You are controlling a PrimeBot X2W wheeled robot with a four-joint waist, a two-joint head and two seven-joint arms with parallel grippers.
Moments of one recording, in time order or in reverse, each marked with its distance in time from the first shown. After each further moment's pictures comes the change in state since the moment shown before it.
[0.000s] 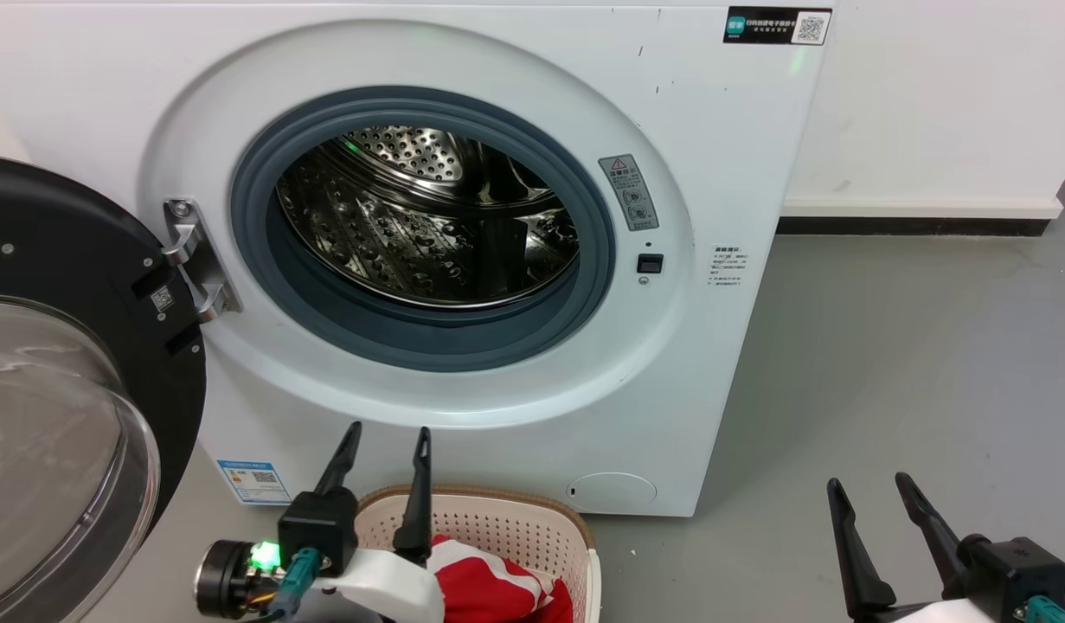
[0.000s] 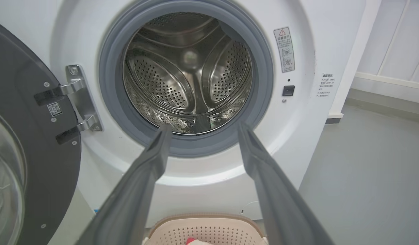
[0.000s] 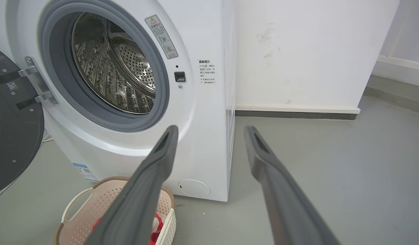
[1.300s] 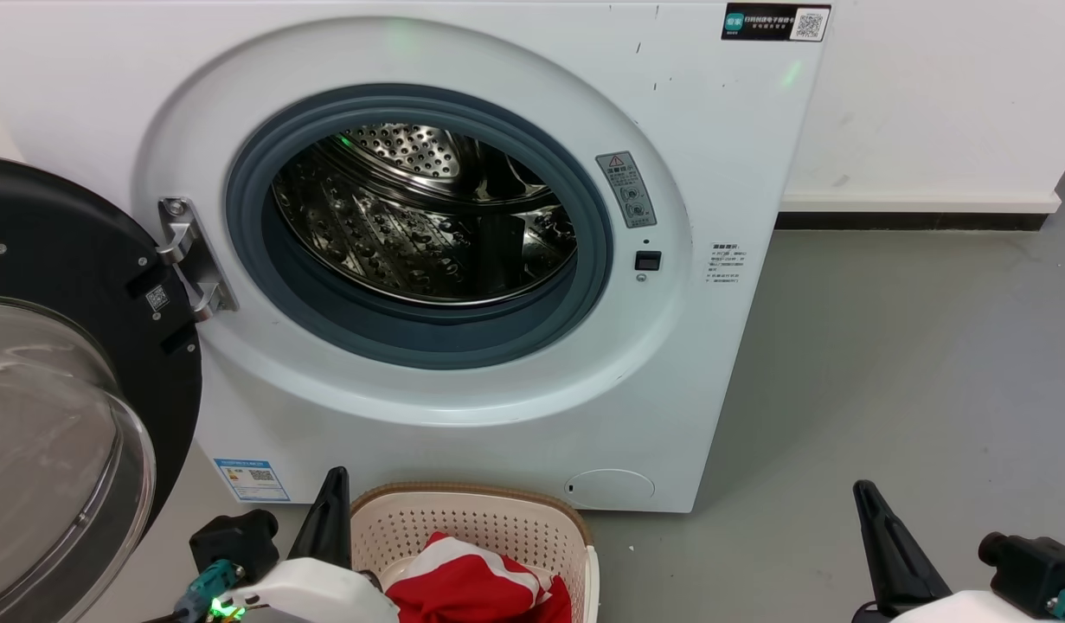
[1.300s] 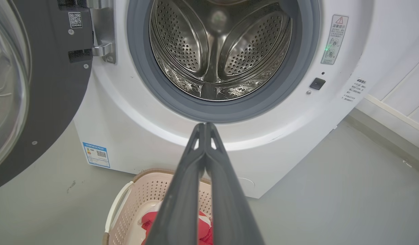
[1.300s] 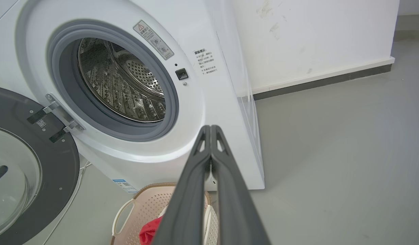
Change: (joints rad) left arm 0.061 0.025 0.083 0.005 -0.271 -0.005 0.070; right arm -0.020 -0.008 0.004 0.072 0.254 0.000 0.007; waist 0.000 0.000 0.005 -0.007
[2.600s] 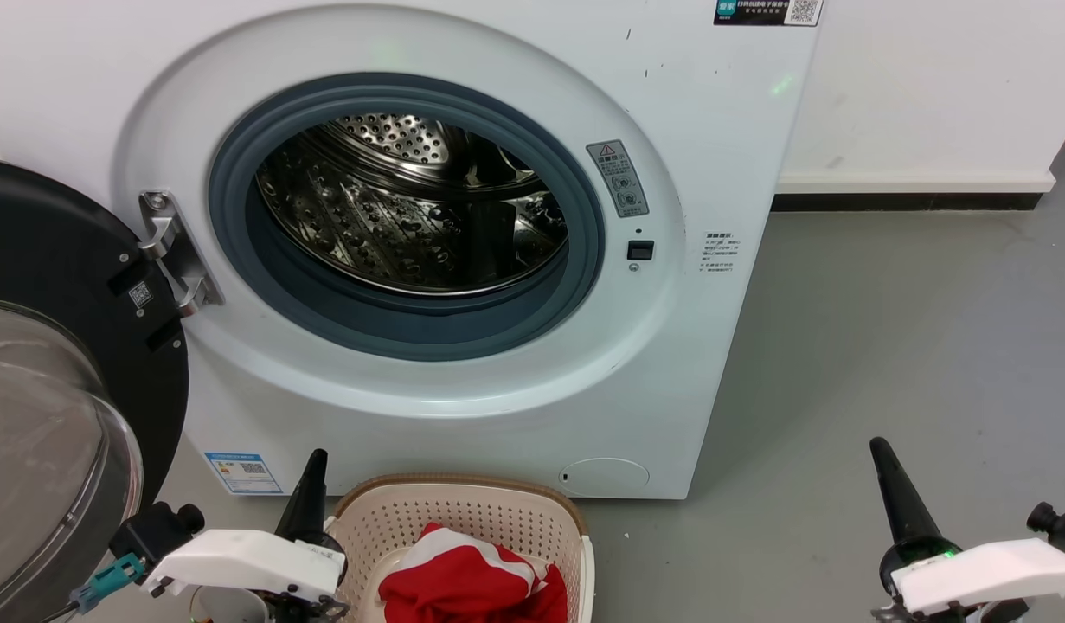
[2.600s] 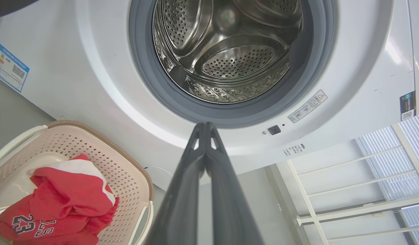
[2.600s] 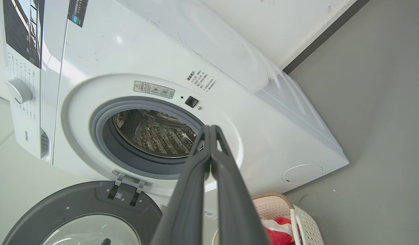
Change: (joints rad) left arm -0.064 -0.031 0.129 0.070 -0.601 -0.119 0.087; right arm -0.132 -0.020 -0.024 0.141 0.640 0.000 0.038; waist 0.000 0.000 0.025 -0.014
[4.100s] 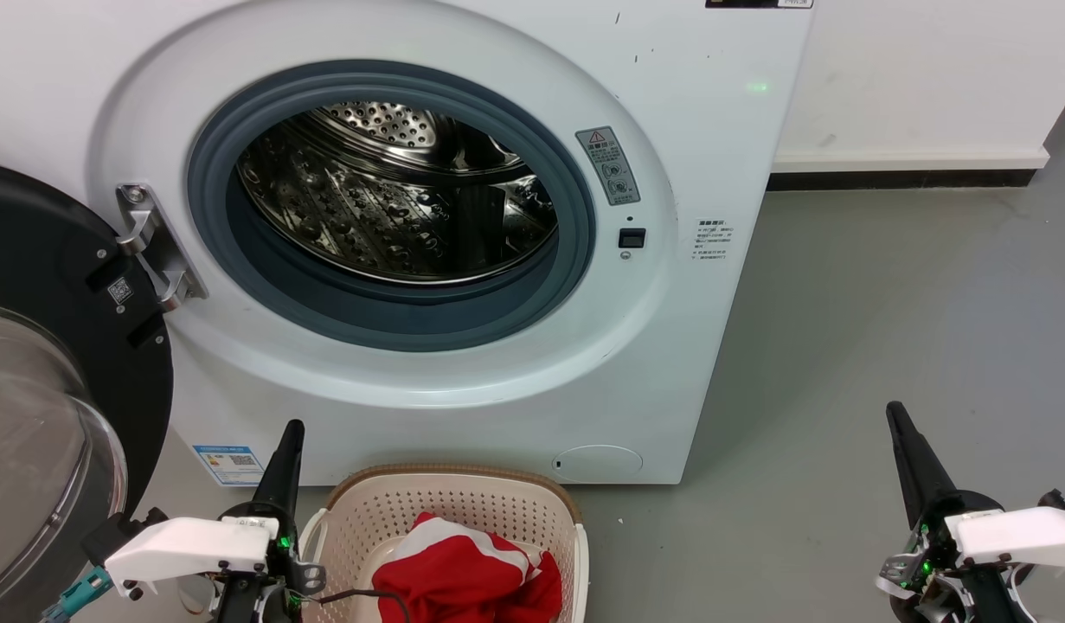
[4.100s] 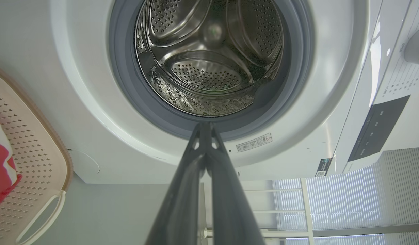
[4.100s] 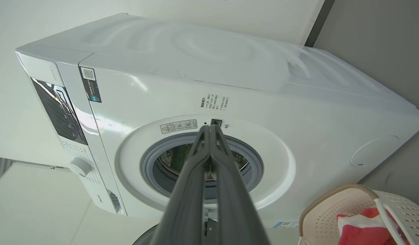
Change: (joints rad) left arm -0.055 -0.034 0.111 0.047 -0.443 -0.089 0.076; right arm -0.113 -0.002 -0.042 0.105 0.461 0.000 0.049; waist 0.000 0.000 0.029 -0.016
